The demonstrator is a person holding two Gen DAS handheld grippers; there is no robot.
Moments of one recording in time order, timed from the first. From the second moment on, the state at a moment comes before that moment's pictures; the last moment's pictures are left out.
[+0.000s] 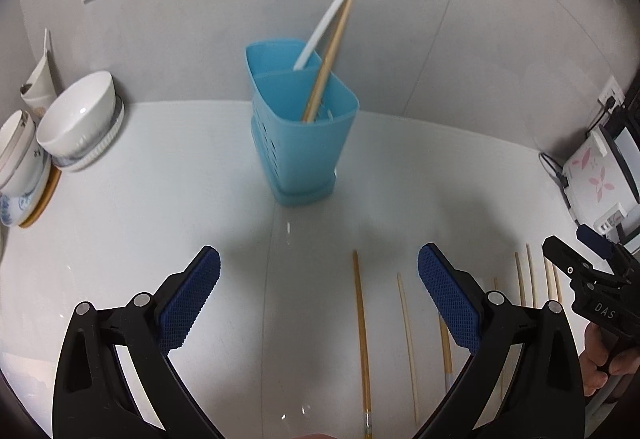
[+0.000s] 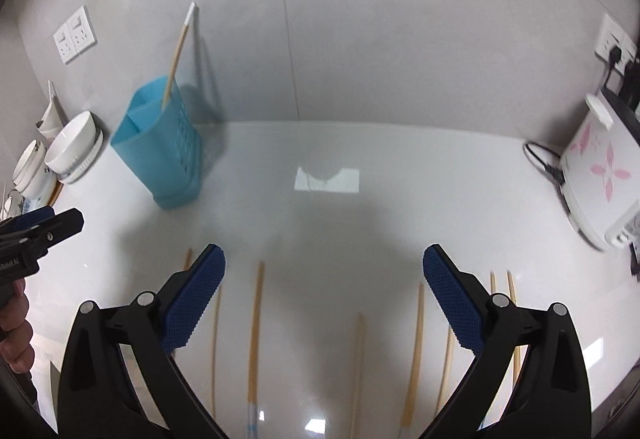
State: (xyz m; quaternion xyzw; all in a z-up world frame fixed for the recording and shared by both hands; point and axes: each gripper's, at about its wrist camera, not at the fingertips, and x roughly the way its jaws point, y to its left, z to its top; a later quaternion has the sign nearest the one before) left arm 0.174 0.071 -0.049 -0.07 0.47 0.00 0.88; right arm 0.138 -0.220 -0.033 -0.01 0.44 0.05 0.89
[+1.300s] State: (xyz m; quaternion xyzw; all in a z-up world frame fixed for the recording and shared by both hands) left arm 0.121 0.028 -0.187 -0.02 0.67 0.01 0.74; right arm 0.079 -0.238 -0.148 -0.01 0.66 0.01 0.75
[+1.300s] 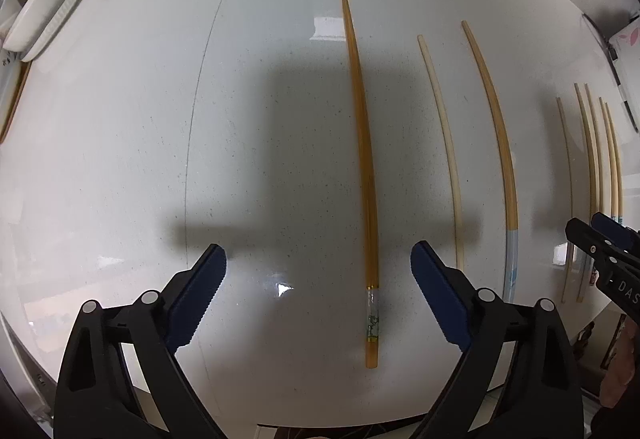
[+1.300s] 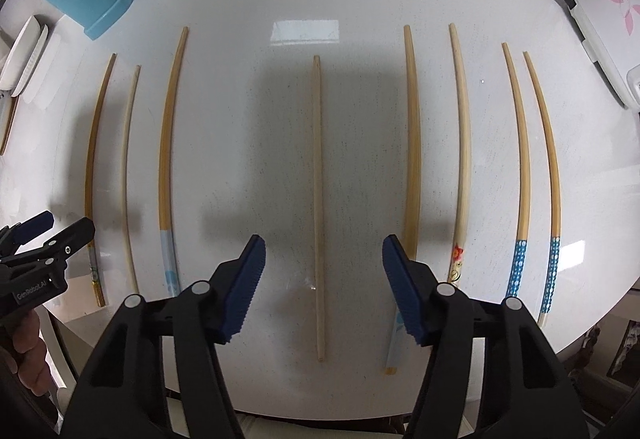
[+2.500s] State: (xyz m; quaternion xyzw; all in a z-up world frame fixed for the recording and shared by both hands) left arm 0.123 0.015 -0.177 -0.03 0.69 0.00 0.73; right arm 0.106 -0.221 -0.153 0.00 0.67 0.02 0.74
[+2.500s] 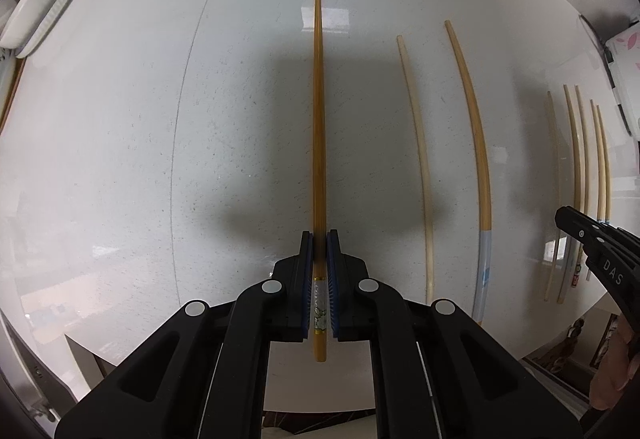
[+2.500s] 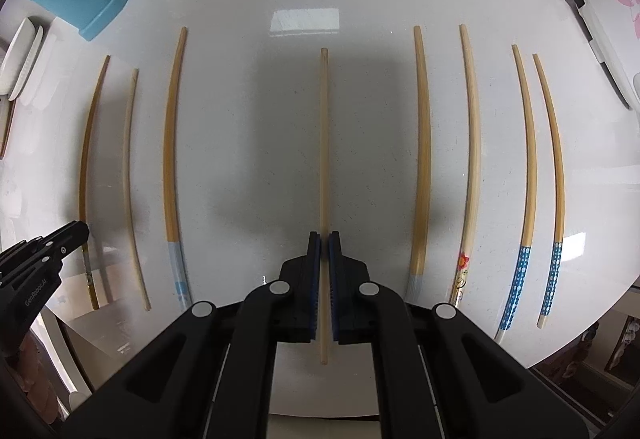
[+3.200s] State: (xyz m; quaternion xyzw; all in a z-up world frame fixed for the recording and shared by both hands) left arm 0.112 0.025 -0.099 -0.04 0.60 -0.02 0.80; right arm 0.123 -0.220 -0.085 0.02 0.61 0.04 0.79
